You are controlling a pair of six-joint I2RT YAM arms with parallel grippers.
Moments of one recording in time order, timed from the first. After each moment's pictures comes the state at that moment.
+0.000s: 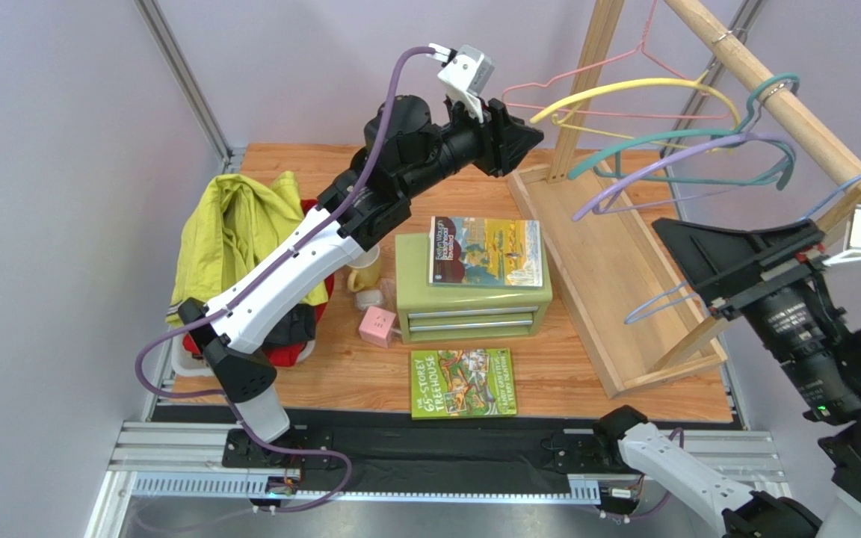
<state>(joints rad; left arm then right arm) -0.88 1.70 2.01 -0.16 0.10 -0.26 0.49 0.78 1.91 -1.03 0.11 0.91</state>
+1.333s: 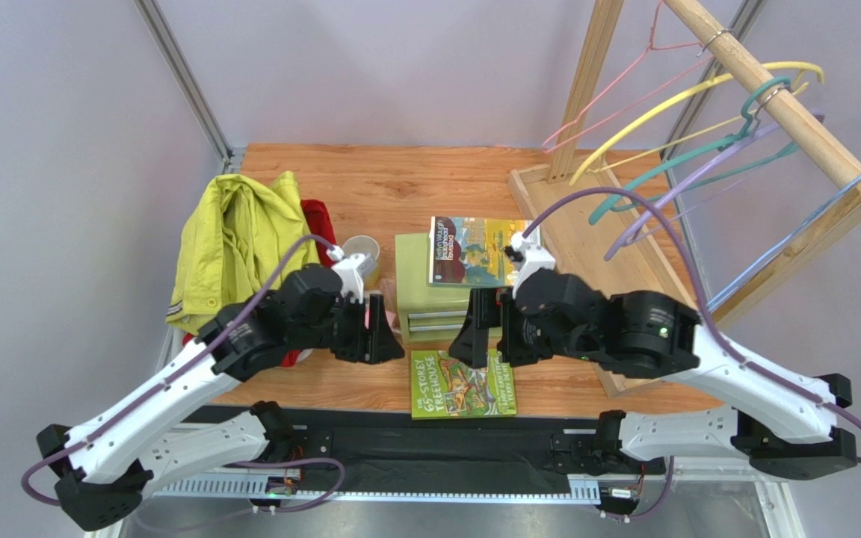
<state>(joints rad) -0.88 0.85 1.06 -0.84 0.16 -0.70 1.23 1.08 1.49 -1.10 0.17 0.96</state>
